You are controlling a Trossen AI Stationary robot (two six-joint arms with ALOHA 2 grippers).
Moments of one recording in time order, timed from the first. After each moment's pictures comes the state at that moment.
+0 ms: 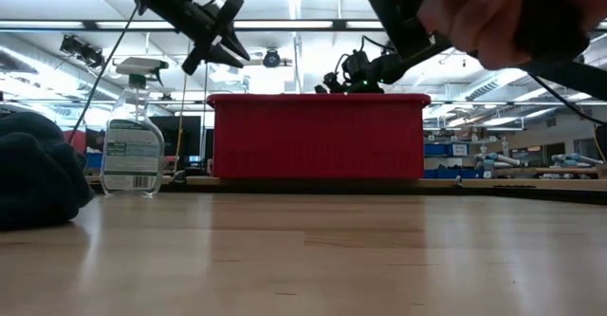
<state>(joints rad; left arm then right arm) 0.79 1.22 1.08 -0.27 0.16 -0.45 -0.95 2.47 2.35 -0.27 -0.50 -0.06</state>
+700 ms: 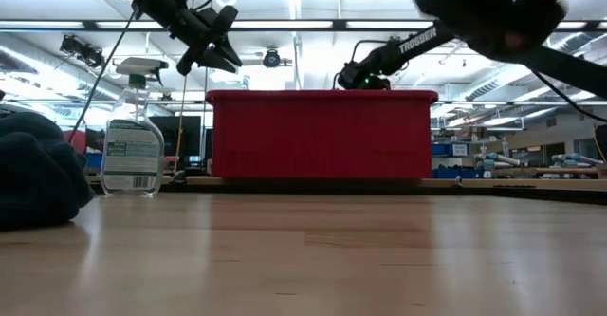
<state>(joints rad) 0.88 1.22 1.08 -0.26 0.16 -0.28 -0.91 2.43 2.36 -0.82 -0.33 -0.06</state>
